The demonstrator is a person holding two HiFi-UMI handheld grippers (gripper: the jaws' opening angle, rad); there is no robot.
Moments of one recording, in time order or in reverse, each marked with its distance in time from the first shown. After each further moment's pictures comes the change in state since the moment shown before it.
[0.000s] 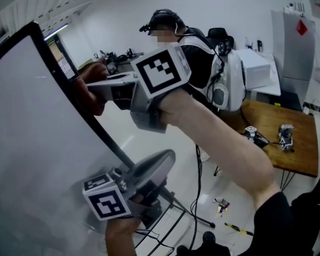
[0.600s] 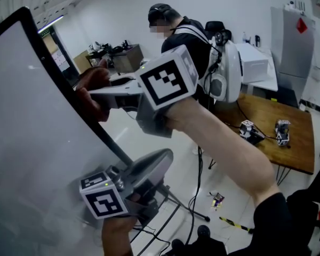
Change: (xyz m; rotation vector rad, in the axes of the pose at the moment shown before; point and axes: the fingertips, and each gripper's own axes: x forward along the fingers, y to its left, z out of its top) left arm -0.004 0.015 -0.021 -0.032 0.014 0.001; right arm -0.014 -0.005 -0.045 -0.059 0.067 -0.063
